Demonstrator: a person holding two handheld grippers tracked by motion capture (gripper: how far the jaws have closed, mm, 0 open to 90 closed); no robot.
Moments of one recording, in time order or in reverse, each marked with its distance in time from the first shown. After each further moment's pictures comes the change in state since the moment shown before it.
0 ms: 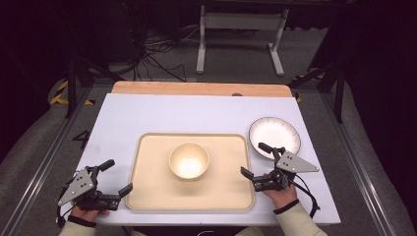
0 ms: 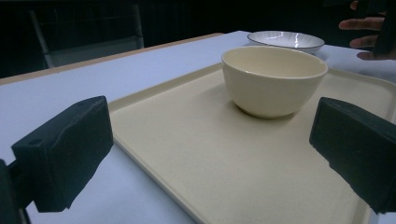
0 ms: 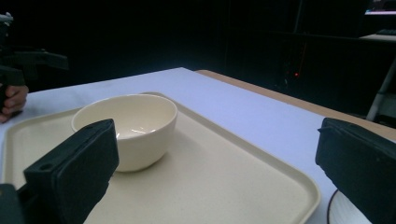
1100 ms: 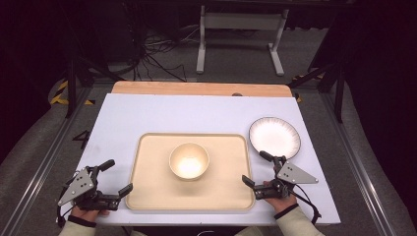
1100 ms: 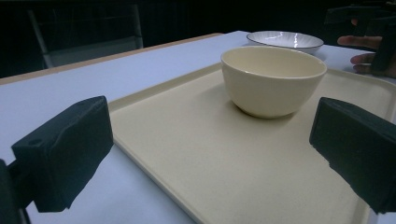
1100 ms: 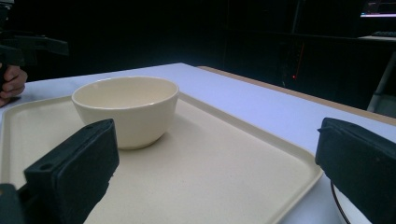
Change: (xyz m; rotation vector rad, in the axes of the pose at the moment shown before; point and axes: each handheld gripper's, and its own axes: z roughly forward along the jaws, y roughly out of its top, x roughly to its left) left arm 0.000 0.000 0.000 0.001 -0.003 -0.002; right arm 0.005 -0.032 -0.008 -0.021 -0.010 -0.005
